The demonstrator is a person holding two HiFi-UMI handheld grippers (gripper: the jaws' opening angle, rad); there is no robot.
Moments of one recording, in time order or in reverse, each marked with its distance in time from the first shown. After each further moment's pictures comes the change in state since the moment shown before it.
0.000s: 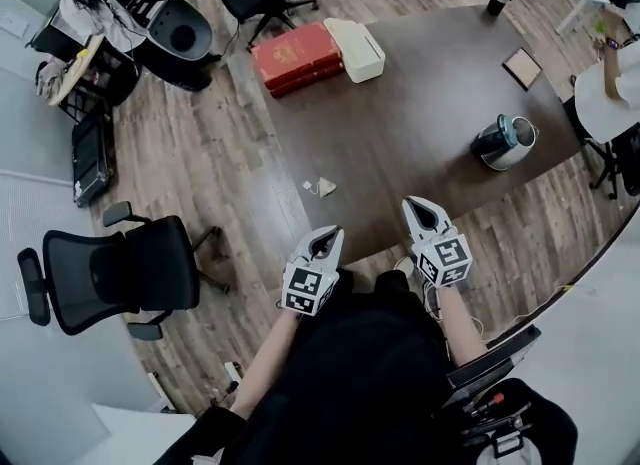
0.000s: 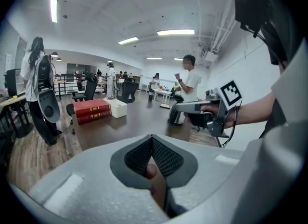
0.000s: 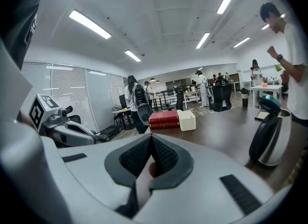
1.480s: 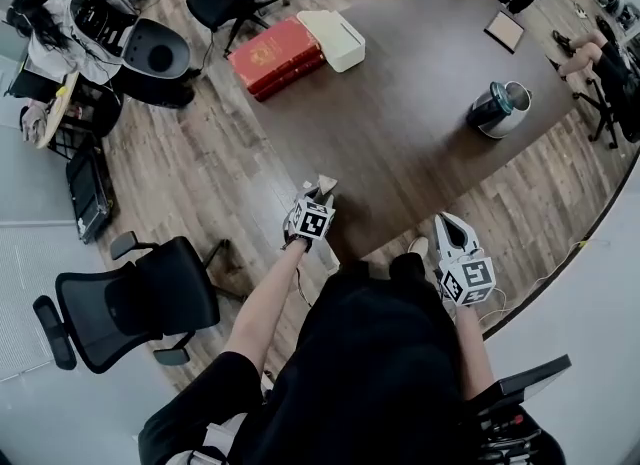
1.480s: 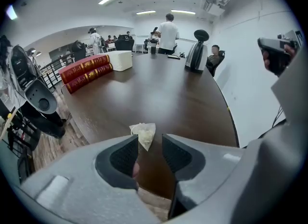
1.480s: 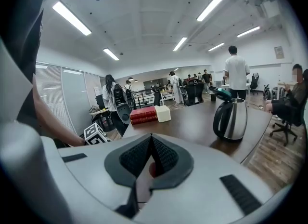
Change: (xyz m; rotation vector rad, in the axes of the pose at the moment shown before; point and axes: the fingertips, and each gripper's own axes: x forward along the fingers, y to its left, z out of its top) left arm 0.136 0.137 -0.159 0.153 0.510 0.022; right arm -0.078 -0.011 -0.045 0.115 0.015 -0.274
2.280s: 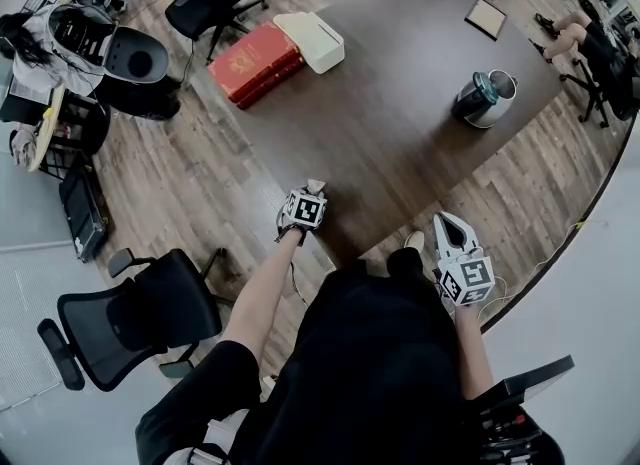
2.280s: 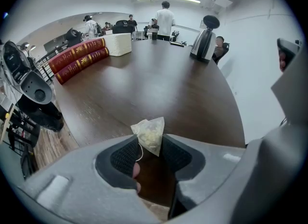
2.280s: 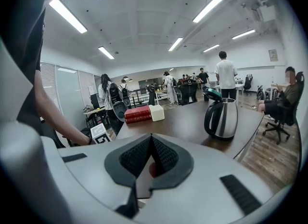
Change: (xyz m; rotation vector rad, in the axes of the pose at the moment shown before) left arm 0.039 0.016 -0.009 -0.004 0.132 -0.011; right arm -0.015 -0.010 -0.009 0.008 0.004 -0.069
